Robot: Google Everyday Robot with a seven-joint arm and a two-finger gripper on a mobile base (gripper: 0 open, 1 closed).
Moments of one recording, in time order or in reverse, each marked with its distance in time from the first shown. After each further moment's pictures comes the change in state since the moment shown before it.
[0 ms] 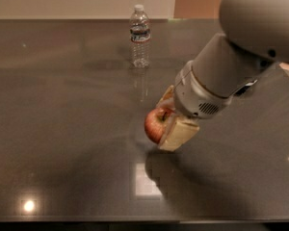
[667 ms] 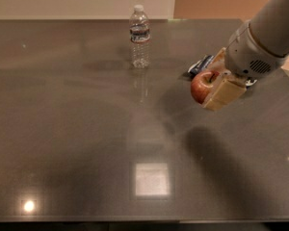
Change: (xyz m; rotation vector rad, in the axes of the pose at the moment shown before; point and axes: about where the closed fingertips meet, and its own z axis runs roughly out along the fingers) arm 0.078 -0.072 -0.073 0.156 0.081 0.147
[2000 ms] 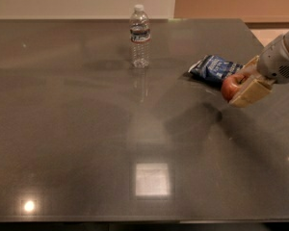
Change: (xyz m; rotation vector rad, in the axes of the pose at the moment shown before) arm 0.103 -0.057 0.020 0.027 -0.032 0.193
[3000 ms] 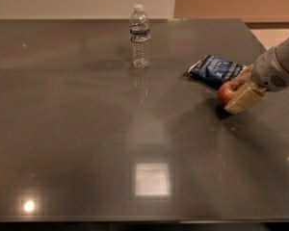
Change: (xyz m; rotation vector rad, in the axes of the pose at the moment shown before) arm 0.014 -0.009 0.032 -0.004 -0.016 0.024
